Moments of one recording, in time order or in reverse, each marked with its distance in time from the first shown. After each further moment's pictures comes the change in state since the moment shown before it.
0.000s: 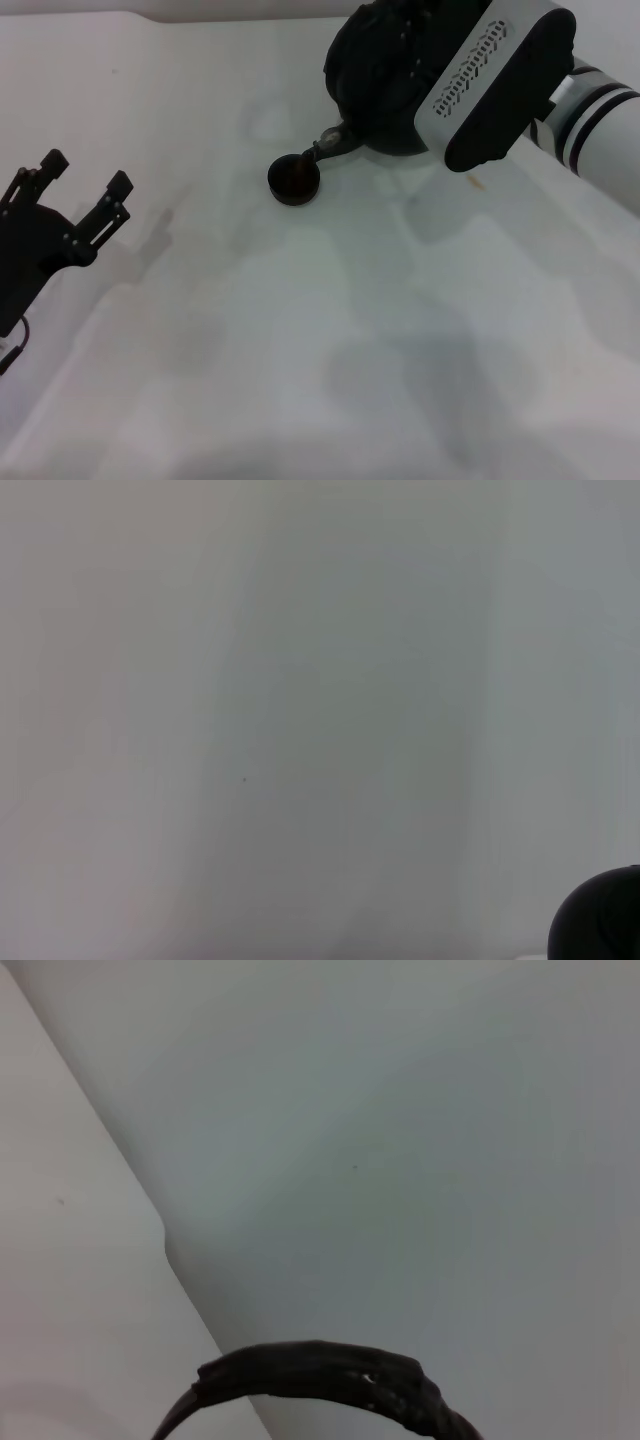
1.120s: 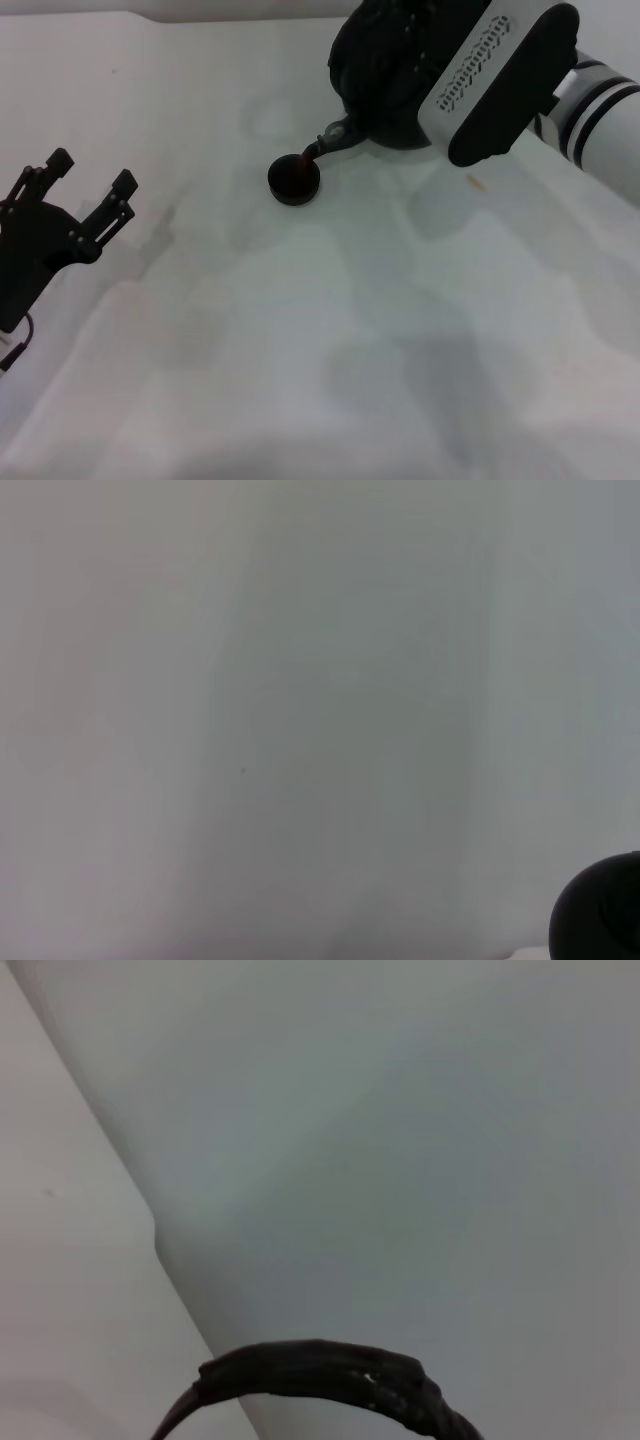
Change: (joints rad) left arm -0.013 0.000 0.000 -0.005 0.001 0.021 0.000; right arm 0.003 -0.002 0.015 -0.001 0.001 0.006 -0.016
